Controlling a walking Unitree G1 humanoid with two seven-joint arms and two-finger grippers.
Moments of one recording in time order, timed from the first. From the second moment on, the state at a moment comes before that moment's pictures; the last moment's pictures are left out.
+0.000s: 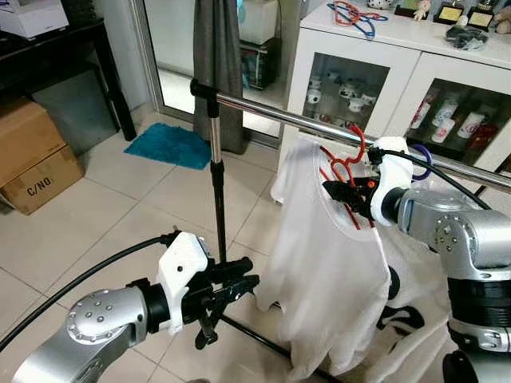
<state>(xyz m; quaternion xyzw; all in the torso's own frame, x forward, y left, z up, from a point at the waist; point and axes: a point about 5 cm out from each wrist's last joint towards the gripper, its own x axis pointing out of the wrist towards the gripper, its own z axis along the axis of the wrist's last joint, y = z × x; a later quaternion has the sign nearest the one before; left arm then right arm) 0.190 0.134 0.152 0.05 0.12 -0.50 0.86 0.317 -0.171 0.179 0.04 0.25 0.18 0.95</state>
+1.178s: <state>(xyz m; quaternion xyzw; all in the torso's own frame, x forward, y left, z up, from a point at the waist) 0.191 0.135 0.154 0.06 0.12 -0.50 0.86 0.319 -0.162 0.178 0.03 0.24 0.19 0.95</state>
